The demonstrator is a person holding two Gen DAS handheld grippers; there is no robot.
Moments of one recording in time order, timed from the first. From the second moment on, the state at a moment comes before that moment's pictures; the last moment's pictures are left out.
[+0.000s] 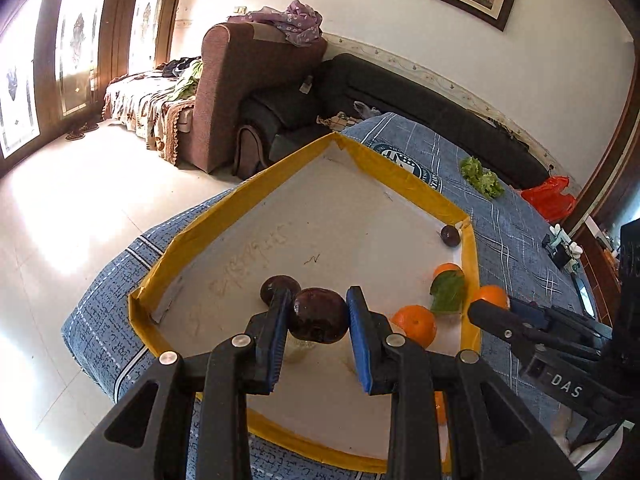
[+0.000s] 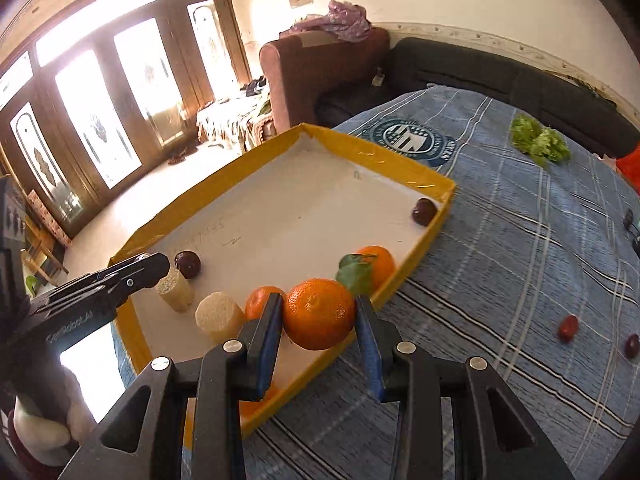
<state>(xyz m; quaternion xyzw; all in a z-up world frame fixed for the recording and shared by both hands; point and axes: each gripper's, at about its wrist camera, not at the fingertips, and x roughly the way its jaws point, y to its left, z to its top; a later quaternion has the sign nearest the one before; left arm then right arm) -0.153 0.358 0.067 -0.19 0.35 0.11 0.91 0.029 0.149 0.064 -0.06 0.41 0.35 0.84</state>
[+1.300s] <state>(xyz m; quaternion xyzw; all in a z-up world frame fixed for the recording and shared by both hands) -0.167 0.280 0.113 -0.07 0.32 0.15 0.93 0.039 0.100 0.067 0.00 0.41 0.31 0.86</state>
